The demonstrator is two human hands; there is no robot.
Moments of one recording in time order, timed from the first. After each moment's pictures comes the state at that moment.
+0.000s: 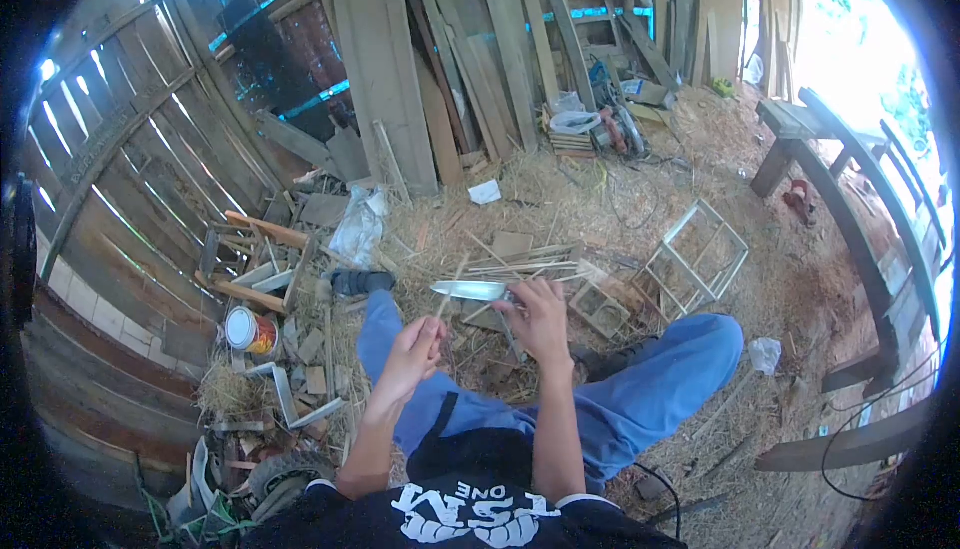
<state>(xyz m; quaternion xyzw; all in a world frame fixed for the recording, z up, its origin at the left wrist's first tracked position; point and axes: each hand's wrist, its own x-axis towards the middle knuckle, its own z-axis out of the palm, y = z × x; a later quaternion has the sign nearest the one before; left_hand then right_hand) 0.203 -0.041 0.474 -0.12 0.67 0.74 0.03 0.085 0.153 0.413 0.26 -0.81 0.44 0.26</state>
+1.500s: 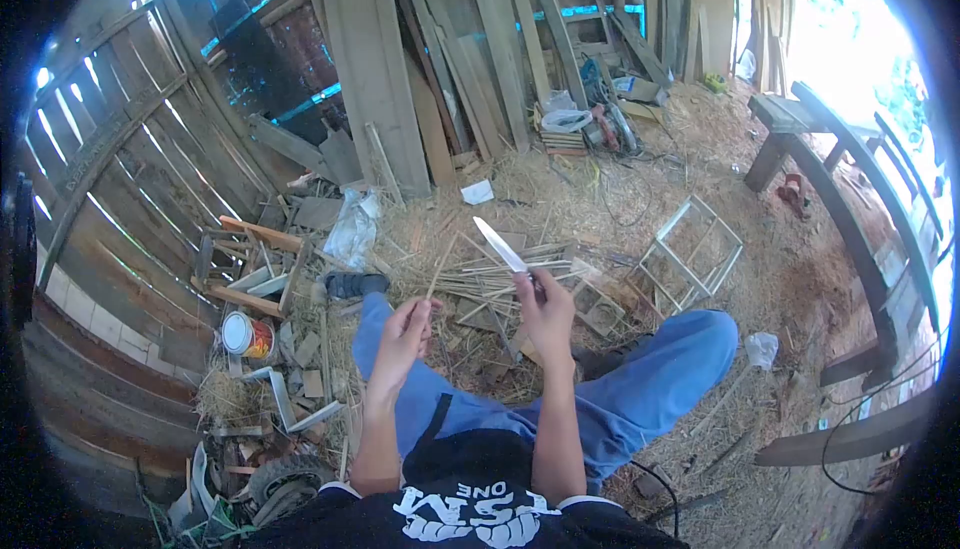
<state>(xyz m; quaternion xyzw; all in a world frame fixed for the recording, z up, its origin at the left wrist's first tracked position) 0.186 -0.037 0.477 -0.10 0.74 0.66 -0.07 0.092 0.164 0.432 0.05 -0.76 0.64 0.10</state>
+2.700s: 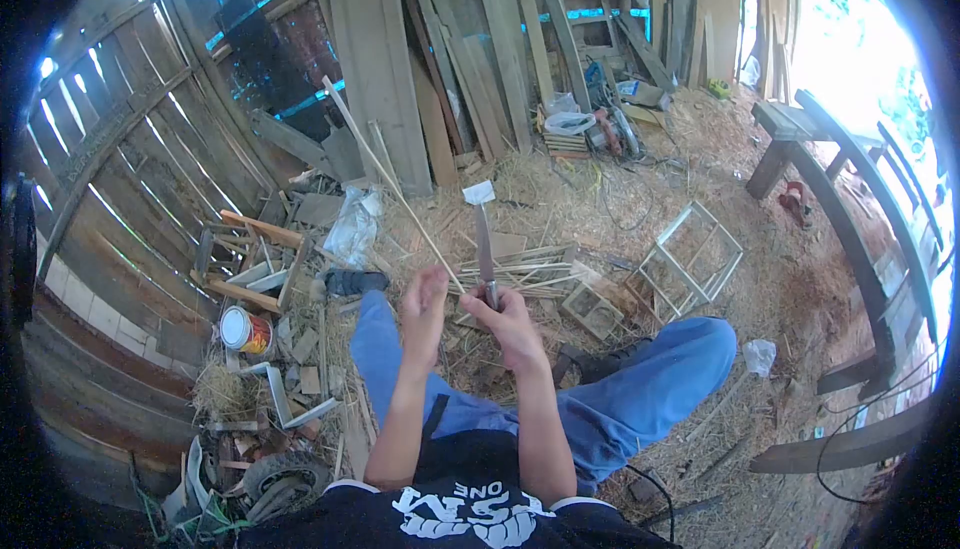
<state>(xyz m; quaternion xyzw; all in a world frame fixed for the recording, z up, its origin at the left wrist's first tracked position) 0.136 -0.008 0.450 -0.08 0.69 0.68 -0.25 0.102 0.127 0.432 0.10 -0.51 0.83 -0.21</state>
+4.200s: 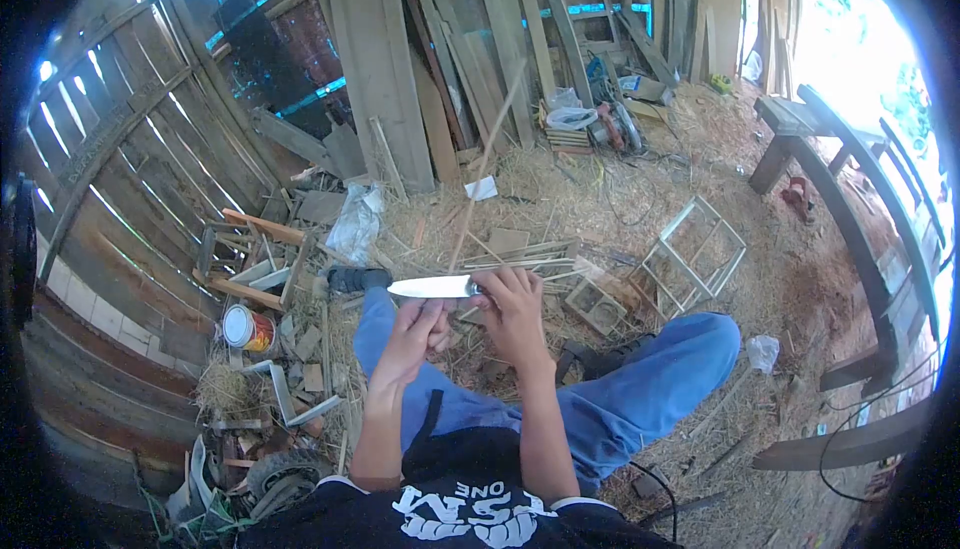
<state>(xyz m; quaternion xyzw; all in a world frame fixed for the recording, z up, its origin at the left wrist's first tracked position) 0.177 -0.026 0.478 -0.04 0.60 0.80 0.02 0.108 0.133 0.456 0.29 -0.80 0.46 0.24</state>
